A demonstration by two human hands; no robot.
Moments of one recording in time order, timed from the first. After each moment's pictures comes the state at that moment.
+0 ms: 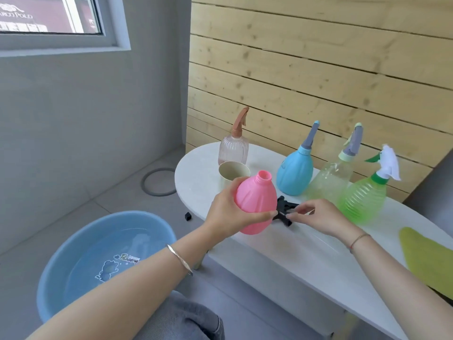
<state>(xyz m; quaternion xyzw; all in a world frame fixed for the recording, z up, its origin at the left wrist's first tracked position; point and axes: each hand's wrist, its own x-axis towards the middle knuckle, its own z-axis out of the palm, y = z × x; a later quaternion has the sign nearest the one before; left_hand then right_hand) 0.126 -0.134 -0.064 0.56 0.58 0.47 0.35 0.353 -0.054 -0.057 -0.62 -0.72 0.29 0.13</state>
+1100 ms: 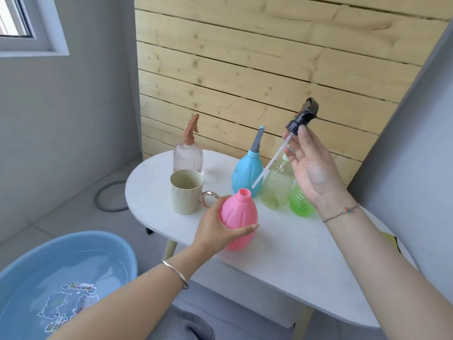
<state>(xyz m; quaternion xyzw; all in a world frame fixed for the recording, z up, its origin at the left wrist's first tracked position) 0.190 -0.112 -0.096 0.58 0.54 0.47 0.39 0.355 -0.074 0.060 -0.30 -0.45 0.53 0.65</state>
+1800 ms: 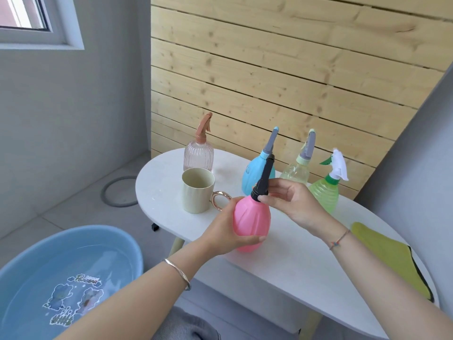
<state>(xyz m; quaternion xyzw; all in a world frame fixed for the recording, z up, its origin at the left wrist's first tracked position) 0.175 -0.104 -0.102 0.65 0.49 0.39 0.43 0.350 -0.081 -0.004 -0.42 -0.71 0.44 0.35</state>
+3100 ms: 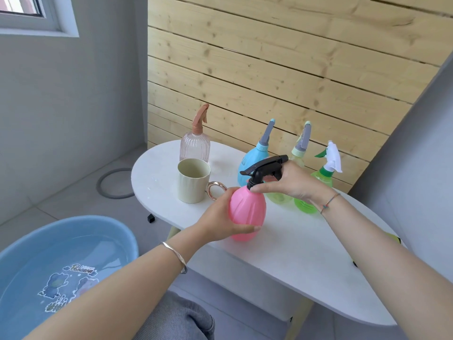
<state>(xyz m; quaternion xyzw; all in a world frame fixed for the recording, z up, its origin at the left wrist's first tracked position) 0.176 -0.100 -0.097 0.67 0.51 0.38 0.40 0.353 -0.058 0.021 -0.43 -0.77 0.41 0.24</state>
